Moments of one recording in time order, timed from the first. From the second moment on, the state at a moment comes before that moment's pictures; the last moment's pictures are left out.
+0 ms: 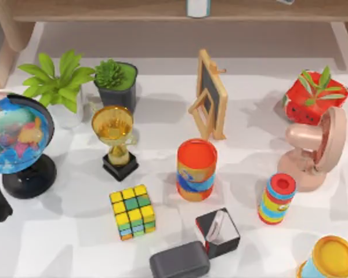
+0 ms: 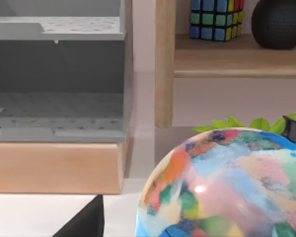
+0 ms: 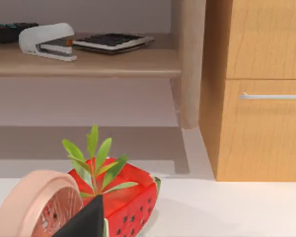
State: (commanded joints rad) left arm 0.00 0.00 0.00 0.00 0.00 0.00; right arm 0.00 0.00 0.00 0.00 0.00 0.00
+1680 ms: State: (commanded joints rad) left arm -0.33 1.08 0.77 0.33 -0.33 0.01; right arm 0.00 0.00 0.00 0.00 0.00 0.00
